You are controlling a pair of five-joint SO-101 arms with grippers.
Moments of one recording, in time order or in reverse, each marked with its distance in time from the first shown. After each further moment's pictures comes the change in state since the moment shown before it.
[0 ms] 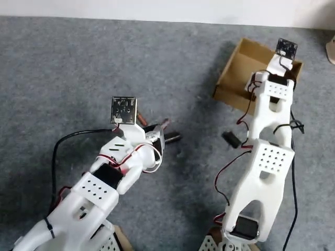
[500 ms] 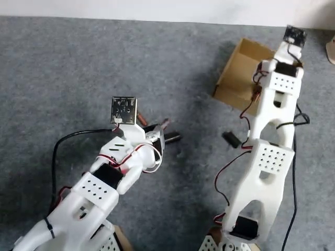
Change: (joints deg) left arm 0.0 0.0 0.0 0.0 0.0; right arm -0.8 0.0 -18.0 17.4 1.0
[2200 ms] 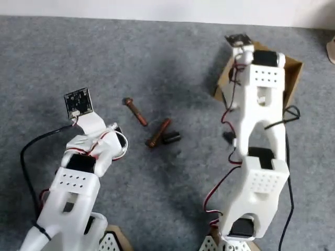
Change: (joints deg) left arm -21.5 0.0 -2.8 15.1 0.0; right arm -10.2 -25.6 26.3 27.0 27.7
